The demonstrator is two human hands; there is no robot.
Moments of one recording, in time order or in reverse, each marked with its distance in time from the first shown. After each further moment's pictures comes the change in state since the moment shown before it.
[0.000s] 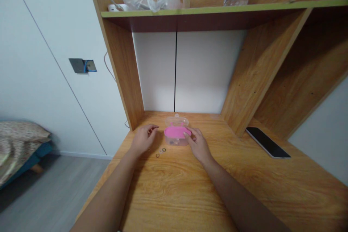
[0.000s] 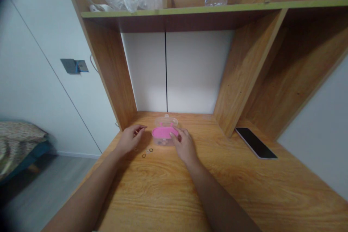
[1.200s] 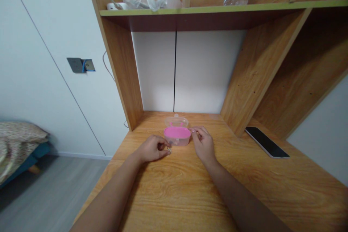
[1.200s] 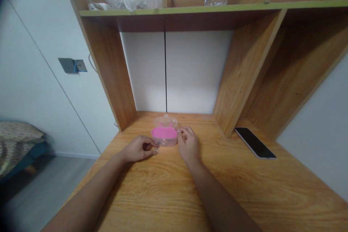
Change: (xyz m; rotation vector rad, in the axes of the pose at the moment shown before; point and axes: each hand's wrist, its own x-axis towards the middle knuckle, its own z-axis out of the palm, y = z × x) left_hand -0.012 0.010 0.023 -0.125 -0.432 0.224; right_hand 0.000 -0.027 -0.017 0.044 0.192 -0.068
